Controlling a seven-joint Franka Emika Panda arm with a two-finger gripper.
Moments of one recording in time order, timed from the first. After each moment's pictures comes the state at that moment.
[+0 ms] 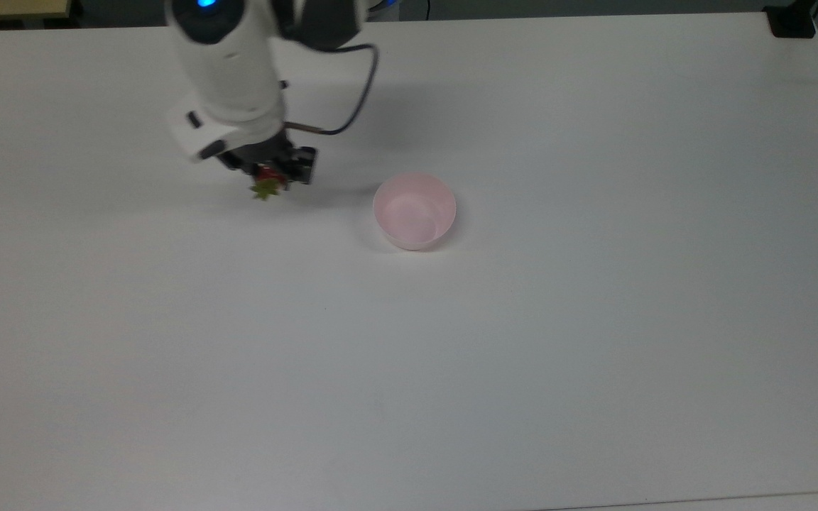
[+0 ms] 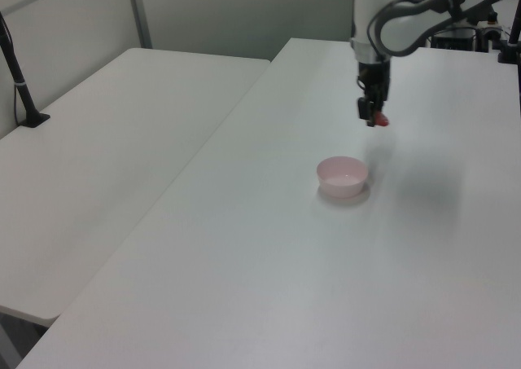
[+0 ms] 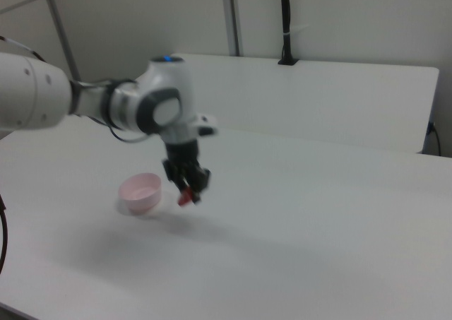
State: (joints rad) arm -0.13 0.25 0.05 -1.86 -0.07 2.06 0.11
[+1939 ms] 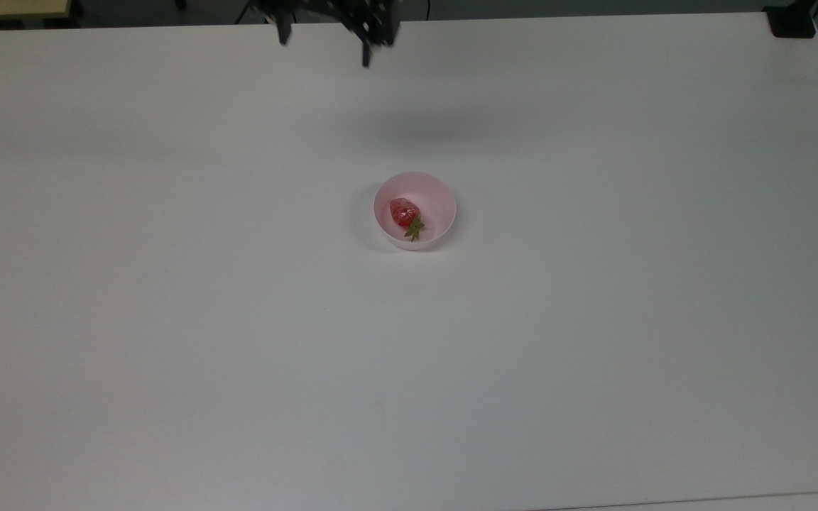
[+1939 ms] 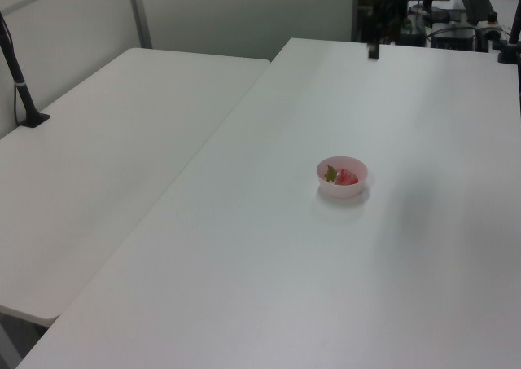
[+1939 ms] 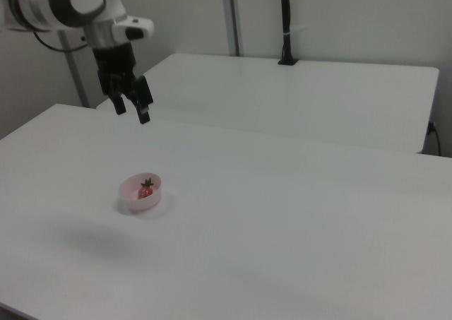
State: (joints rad) arm 0.01 0.02 0.05 -1.60 -0.07 1.60 0.31
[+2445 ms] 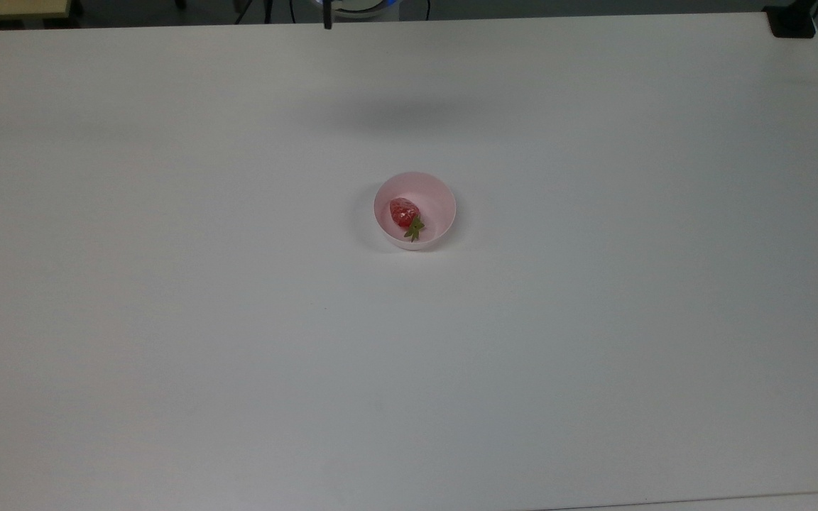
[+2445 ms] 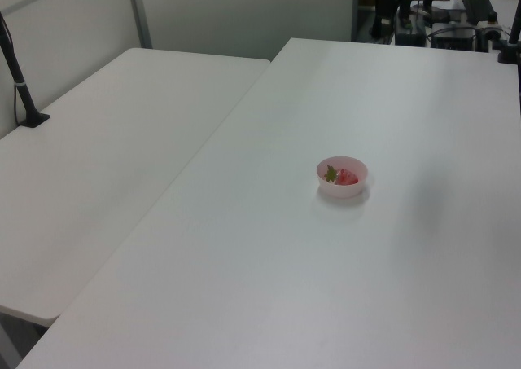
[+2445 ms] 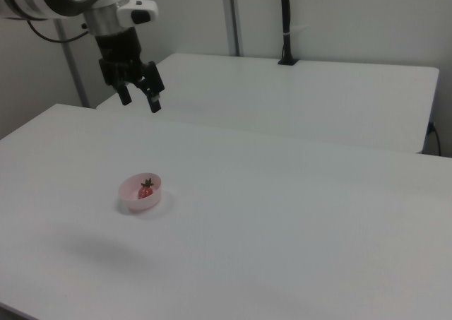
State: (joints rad) arm 0.01 -0.04 -0.01 -1.61 -0.07 1.63 0.13
